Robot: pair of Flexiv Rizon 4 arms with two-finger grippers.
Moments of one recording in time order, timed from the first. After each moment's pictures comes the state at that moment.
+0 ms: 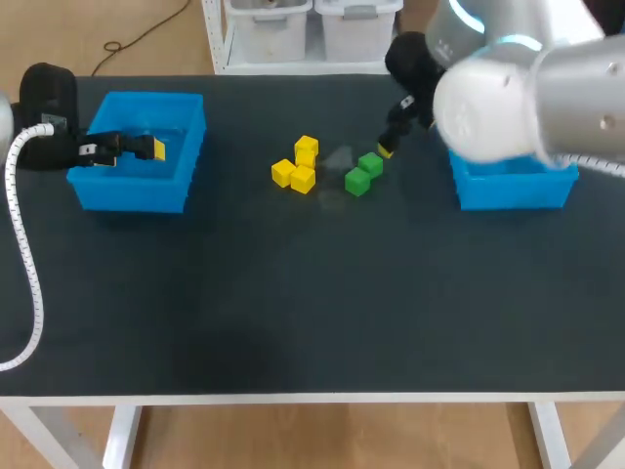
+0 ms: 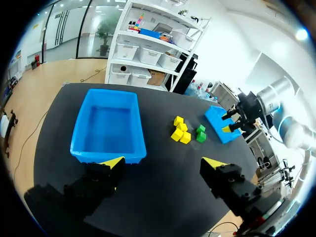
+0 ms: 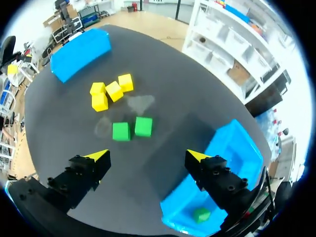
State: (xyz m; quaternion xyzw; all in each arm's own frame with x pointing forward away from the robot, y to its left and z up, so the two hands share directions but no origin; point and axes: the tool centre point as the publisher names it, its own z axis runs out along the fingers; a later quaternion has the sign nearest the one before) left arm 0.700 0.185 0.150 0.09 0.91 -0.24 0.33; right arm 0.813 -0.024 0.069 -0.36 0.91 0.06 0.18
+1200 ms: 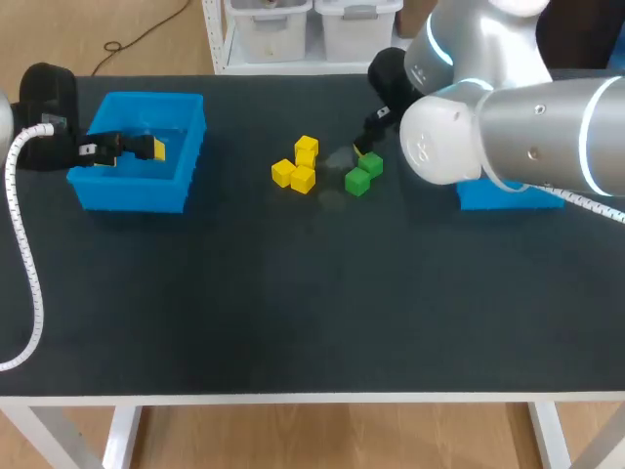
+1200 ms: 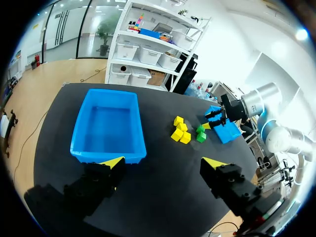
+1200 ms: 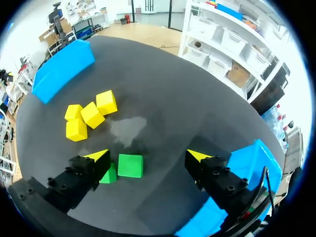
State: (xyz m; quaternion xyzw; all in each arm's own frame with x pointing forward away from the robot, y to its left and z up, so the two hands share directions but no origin) left arm 0.700 0.185 0.150 0.09 0.91 -0.24 0.33; right arm 0.871 0.002 0.018 -0.31 0.92 0.09 0.22
